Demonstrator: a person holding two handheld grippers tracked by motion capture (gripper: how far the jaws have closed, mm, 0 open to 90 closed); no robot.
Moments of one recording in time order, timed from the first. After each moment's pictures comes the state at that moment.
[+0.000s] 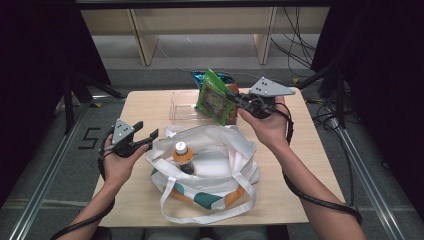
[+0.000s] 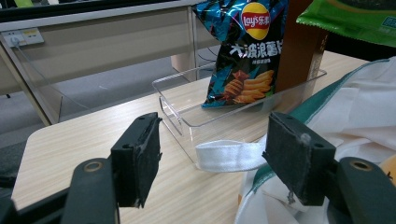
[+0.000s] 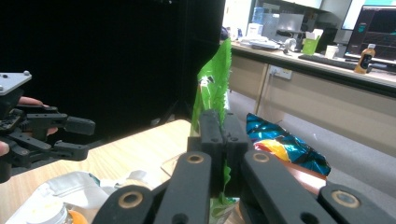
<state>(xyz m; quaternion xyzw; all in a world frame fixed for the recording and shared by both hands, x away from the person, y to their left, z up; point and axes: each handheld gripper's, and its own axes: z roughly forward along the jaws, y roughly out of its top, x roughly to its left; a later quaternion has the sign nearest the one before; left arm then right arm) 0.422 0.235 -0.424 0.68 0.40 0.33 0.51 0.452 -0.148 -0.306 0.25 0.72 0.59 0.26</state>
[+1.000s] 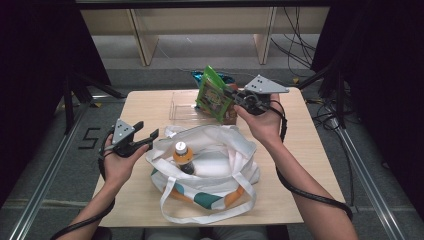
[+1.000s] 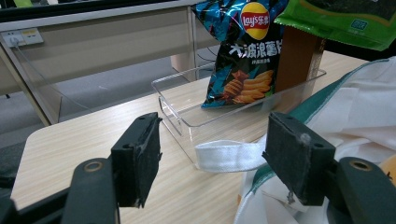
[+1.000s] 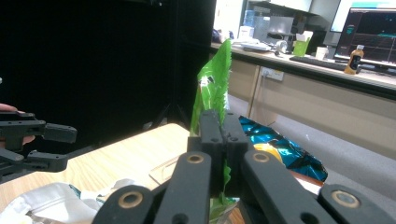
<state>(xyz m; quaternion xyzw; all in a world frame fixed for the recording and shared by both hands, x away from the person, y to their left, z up) 0.422 0.234 -0.425 0.69 0.40 0.33 0.51 0.467 -0.140 -0.313 0.26 0.71 0.59 0.27</state>
